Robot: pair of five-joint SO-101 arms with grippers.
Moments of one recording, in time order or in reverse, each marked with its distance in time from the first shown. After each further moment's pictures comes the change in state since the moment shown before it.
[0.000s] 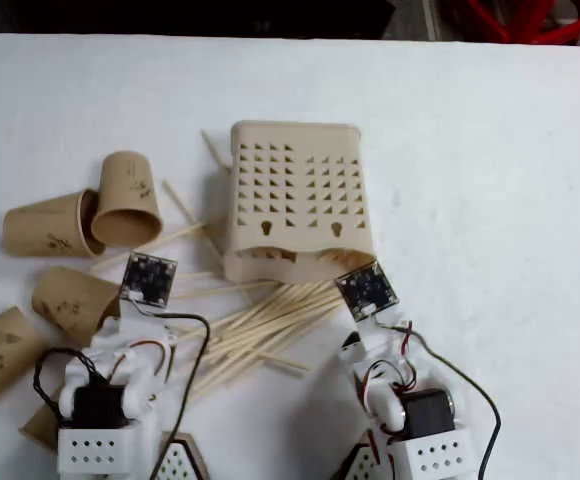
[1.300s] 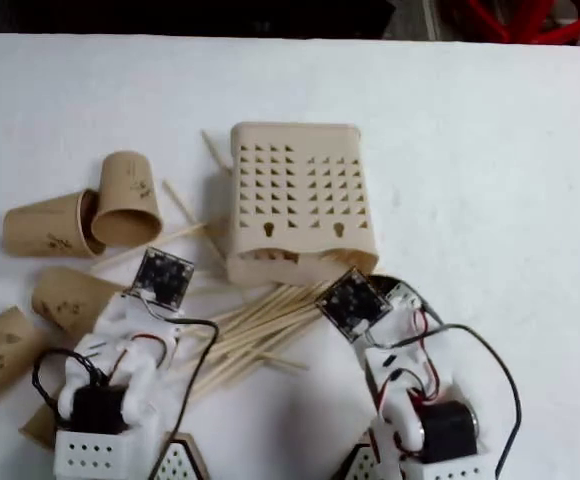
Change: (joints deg) left arm 3.9 0.0 -3.6 -7.7 -6.9; right arm 1.5 -0.2 -18.8 -6.0 22.9
